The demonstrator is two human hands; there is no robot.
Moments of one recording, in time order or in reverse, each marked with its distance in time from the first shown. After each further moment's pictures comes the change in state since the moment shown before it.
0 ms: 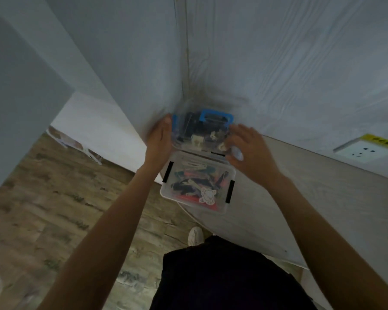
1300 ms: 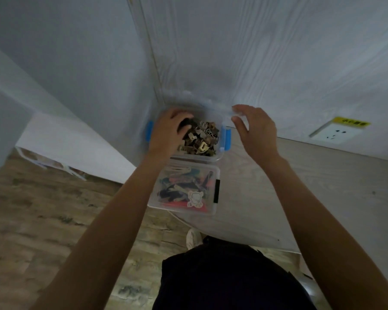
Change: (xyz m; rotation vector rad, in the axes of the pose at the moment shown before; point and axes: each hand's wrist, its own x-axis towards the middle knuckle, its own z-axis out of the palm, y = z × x) left_hand 0.036 0.020 0.051 0.576 -0.183 0.604; right_hand 0.014 0.018 -0.039 0.106 0.285 0.412
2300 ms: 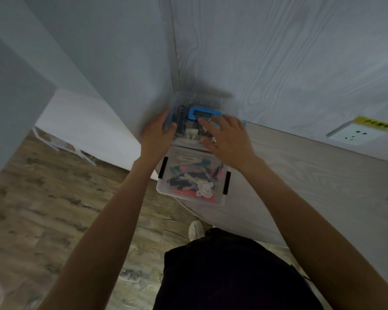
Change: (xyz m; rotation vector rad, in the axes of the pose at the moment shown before) left_hand -0.045 -0.029 -0.021 -0.195 0.023 -0.435; right_hand -0.021 -0.038 0.060 -0.291 -0.424 -0.232
